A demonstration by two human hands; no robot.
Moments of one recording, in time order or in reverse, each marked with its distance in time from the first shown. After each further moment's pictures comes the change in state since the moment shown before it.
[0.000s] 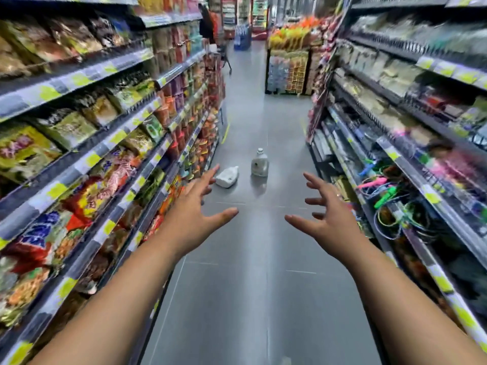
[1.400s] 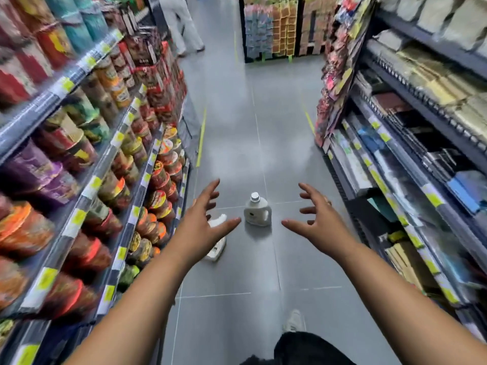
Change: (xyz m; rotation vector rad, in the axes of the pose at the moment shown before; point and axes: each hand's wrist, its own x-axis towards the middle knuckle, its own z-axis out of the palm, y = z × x) left_hand 0.969 -0.290 0.185 -0.115 -0.203 -0.211; right_hand 0.922 0.413 0.073 0.042 -0.070 0.373
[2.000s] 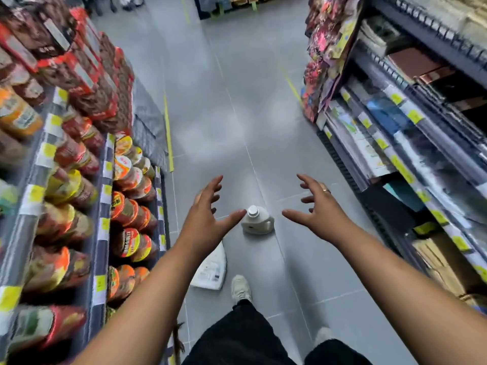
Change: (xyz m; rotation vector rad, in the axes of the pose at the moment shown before) left_hand 0.336 -0.091 0.016 0.053 -0.159 -0.001; right_hand 0.304 0.071 0.043 -0.008 0.074 0.208
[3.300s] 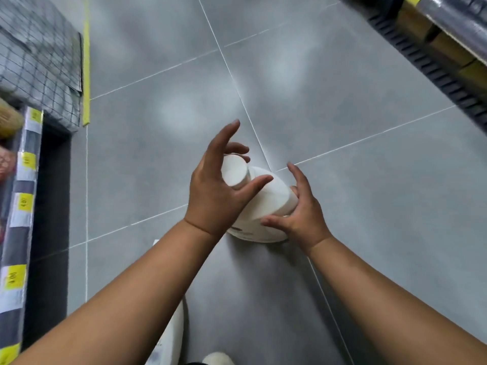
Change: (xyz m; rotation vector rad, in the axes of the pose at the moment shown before) left_hand 0.309 -0.510 0.321 0.119 0.164 0.438; right_hand 0.339 0.522 0.334 0.265 0.095 0.022
